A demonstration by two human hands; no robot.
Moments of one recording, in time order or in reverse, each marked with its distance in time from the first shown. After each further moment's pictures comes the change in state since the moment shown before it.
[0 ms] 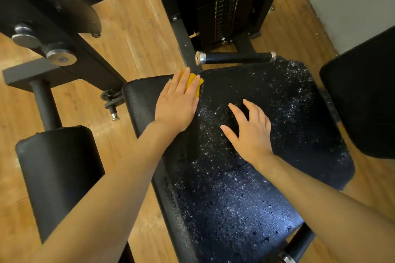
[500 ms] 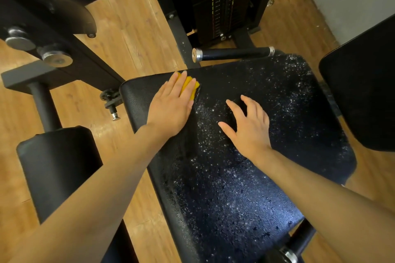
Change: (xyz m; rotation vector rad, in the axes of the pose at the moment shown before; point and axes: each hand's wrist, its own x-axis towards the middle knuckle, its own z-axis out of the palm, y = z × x) left_hand -0.012 -0.009 0.003 0.049 0.007 0.077; right_hand 0.002 0.000 -0.001 0.012 -0.028 0.017
